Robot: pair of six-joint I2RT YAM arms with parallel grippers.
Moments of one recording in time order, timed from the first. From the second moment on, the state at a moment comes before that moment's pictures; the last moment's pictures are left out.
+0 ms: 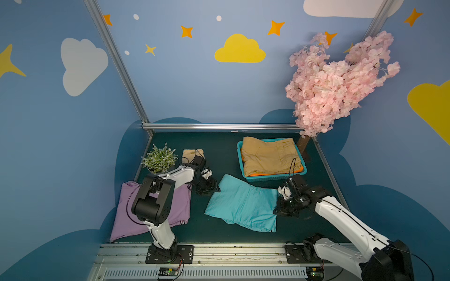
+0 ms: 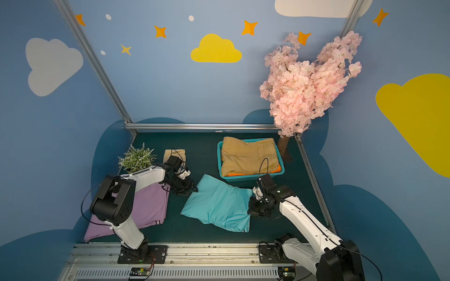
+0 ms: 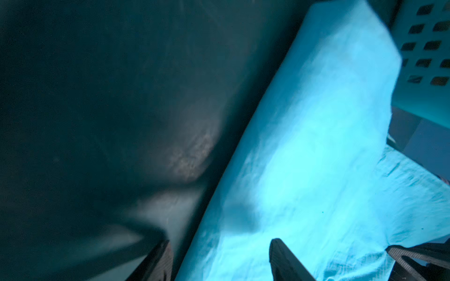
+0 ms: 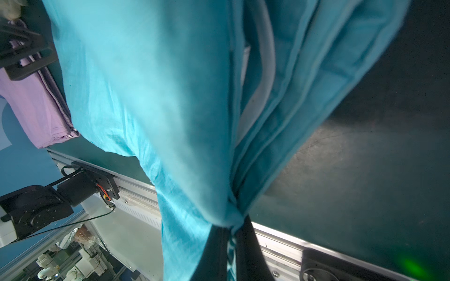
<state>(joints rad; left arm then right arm) -0.29 1.77 1.01 -0.62 0.55 -0.41 0.46 1.05 0.71 -0.97 -0.41 0.57</state>
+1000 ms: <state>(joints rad) -0.30 1.14 1.00 -0.84 0.57 -0.58 0.44 0.93 0.93 -1.06 -0.58 0.49</state>
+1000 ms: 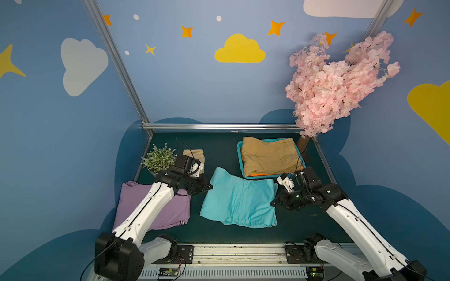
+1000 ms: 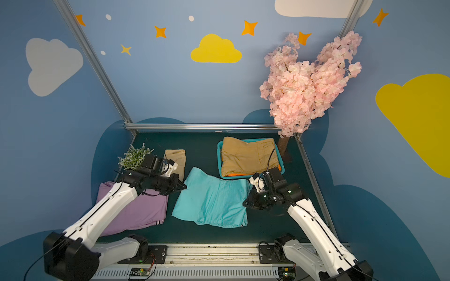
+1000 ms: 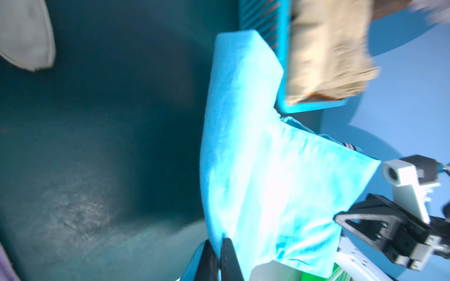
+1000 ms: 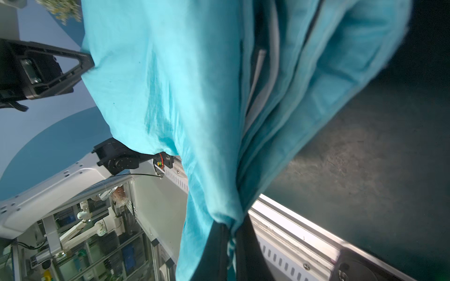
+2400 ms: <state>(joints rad) -0.45 2.25 2.27 -0.93 0.55 -0.82 -0.22 1.79 1.61 -0.81 -0.65 0.54</state>
